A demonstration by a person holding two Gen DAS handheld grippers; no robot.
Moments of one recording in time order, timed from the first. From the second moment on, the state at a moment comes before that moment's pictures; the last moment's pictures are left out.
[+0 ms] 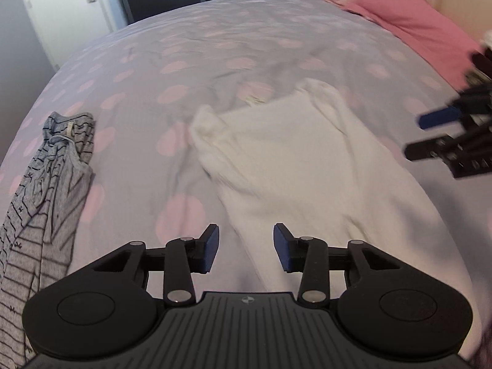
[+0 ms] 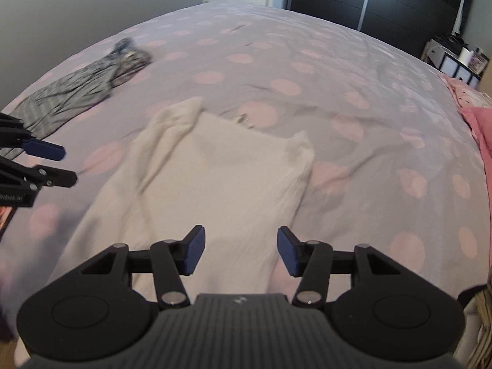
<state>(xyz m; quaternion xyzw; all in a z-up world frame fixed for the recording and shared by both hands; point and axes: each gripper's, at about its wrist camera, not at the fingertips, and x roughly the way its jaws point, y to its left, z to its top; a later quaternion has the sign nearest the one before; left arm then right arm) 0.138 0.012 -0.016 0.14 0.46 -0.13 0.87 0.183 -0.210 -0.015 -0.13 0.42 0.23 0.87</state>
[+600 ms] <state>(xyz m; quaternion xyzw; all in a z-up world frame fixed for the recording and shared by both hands) -0.044 0.031 -0.076 0.11 0.51 -0.15 0.84 -0.078 -0.188 -0.073 -0.11 0.50 0.37 0.77</state>
